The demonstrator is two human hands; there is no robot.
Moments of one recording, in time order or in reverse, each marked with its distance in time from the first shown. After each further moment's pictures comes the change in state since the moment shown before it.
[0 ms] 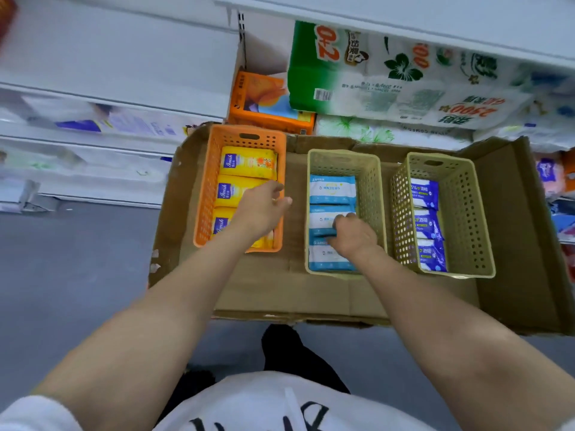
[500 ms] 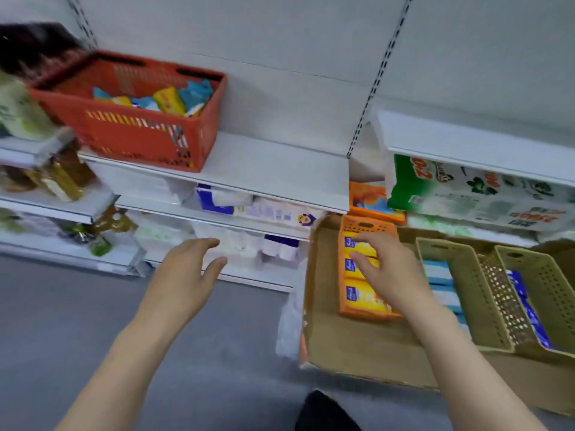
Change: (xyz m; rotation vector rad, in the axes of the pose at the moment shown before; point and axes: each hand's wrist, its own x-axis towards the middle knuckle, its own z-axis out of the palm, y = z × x) left_hand -0.198 -0.233 -0.331 0.205 0.482 0.090; right_hand -0.169 -0.291 -0.104 0.362 0.597 -0.376
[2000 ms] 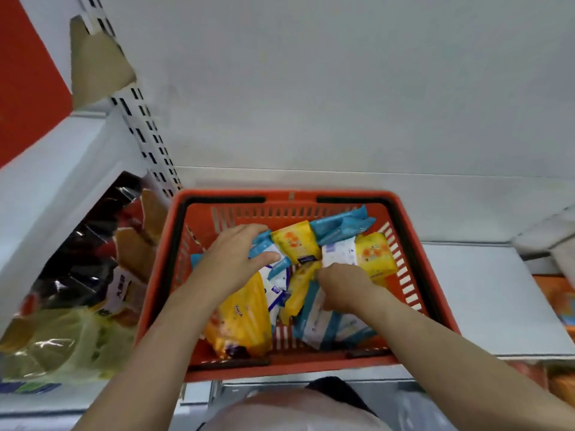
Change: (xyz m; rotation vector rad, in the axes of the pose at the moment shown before) left_hand 0.612 -0.294 -0.174 0.030 -0.371 0.257; right_hand 0.549 -0.389 0.275 -0.474 -0.715 0.048
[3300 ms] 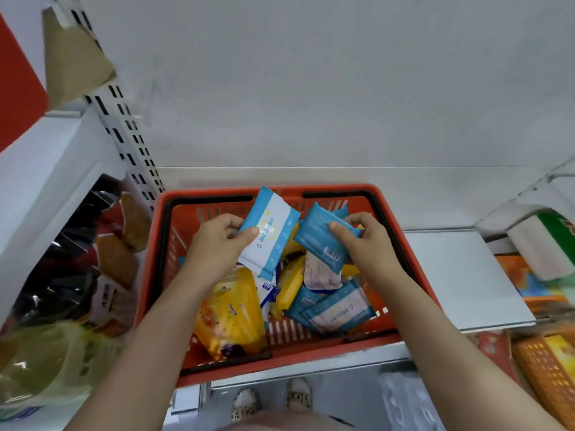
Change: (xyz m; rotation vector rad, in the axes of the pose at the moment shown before) left_hand -0.001 0.005 -0.011 -0.739 0.116 -0.206; right_hand -0.038 0.018 -0.021 1.432 0.724 0.289
